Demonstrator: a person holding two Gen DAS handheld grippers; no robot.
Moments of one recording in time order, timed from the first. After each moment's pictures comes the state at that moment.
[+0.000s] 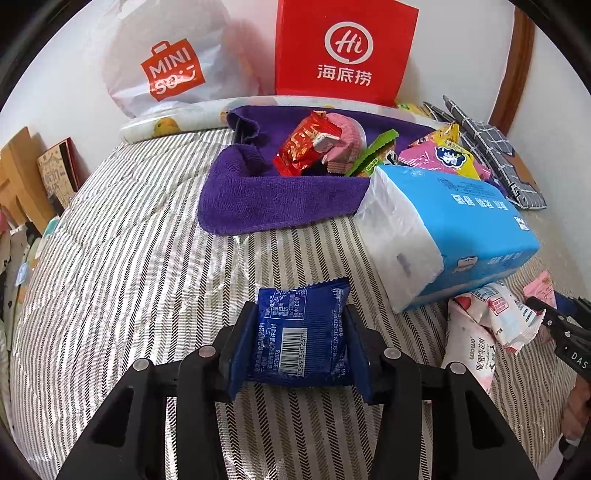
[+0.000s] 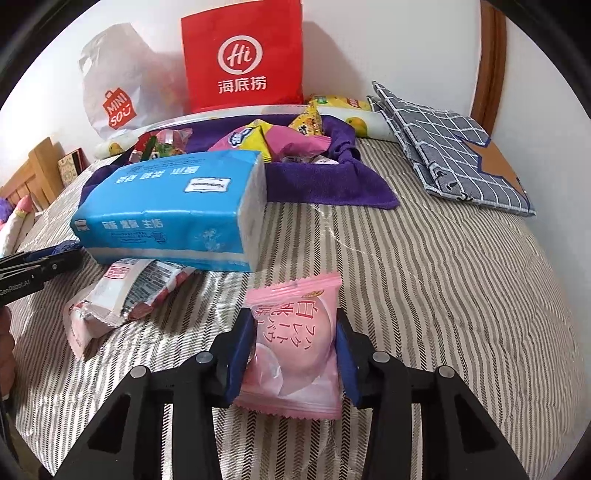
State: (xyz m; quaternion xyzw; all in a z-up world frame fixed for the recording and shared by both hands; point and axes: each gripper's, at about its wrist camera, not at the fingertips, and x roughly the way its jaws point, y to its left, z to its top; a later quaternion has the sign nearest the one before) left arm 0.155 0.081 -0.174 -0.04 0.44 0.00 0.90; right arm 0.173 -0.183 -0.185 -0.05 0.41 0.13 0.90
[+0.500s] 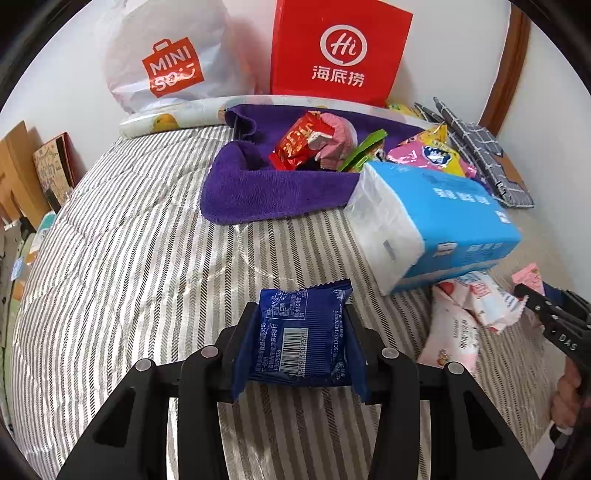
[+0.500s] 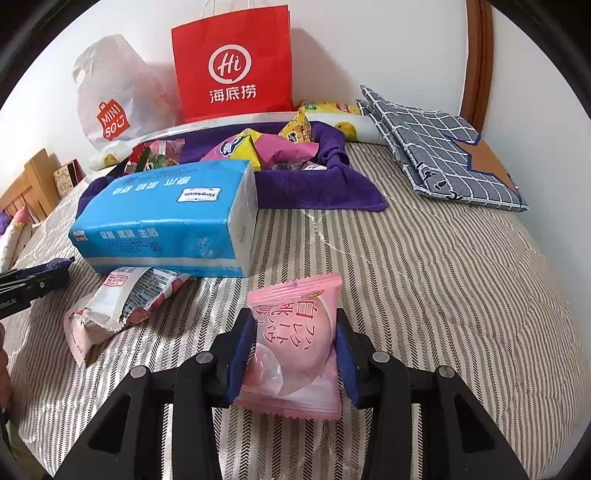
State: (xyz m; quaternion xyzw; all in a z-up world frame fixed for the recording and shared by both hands) left arm 0.138 0.082 -0.167 -0.06 0.45 -0.02 0.89; right arm 0.169 -0.188 -0.179 -0.04 0.40 0.12 0.91
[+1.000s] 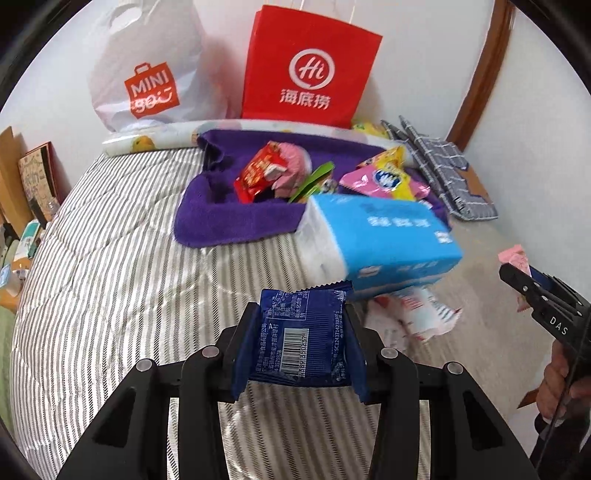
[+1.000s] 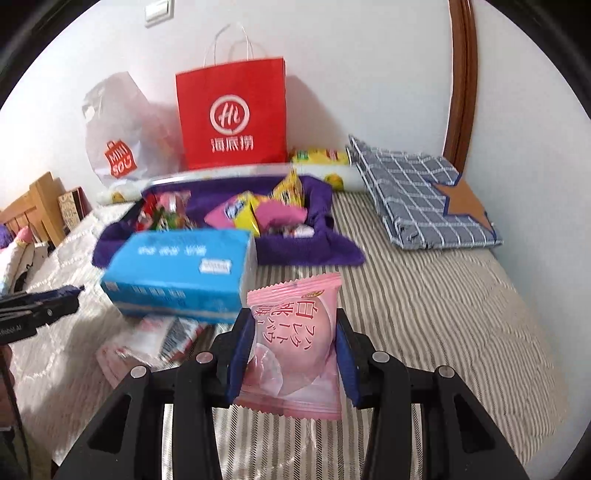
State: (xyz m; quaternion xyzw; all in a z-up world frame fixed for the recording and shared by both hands) left arm 0.126 0.066 -0.128 -0.08 0.42 -0.06 0.90; right arm 0.152 -0.192 -0.121 -0.04 0.34 0.11 0.93
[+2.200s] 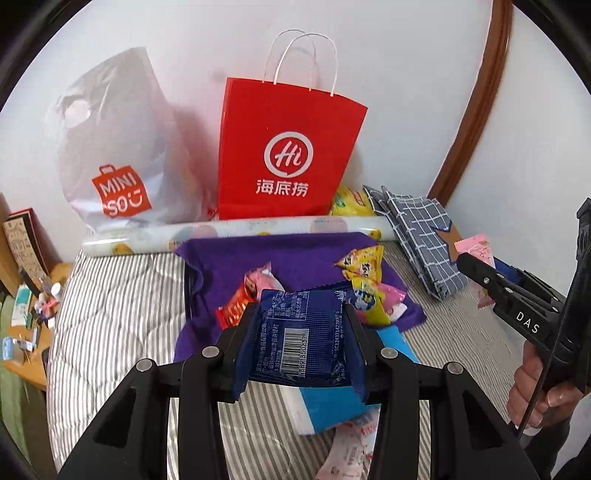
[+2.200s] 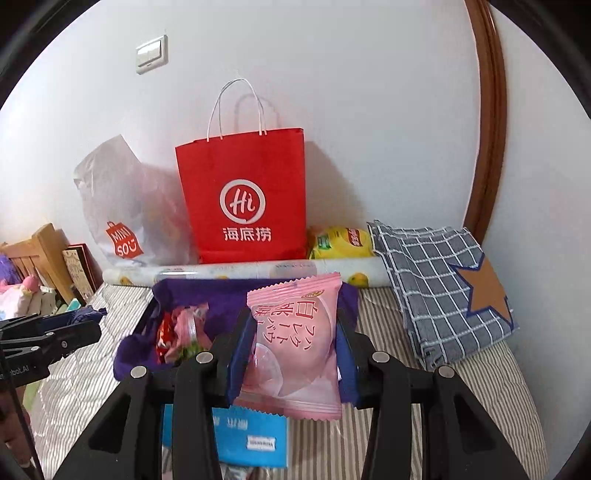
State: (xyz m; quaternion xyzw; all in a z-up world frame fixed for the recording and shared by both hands) left arm 0.217 0.072 -0.023 -0.08 0.37 -0.09 0.92; right arm 0.246 -0.146 -0.023 -0.02 0.29 0.13 0.95
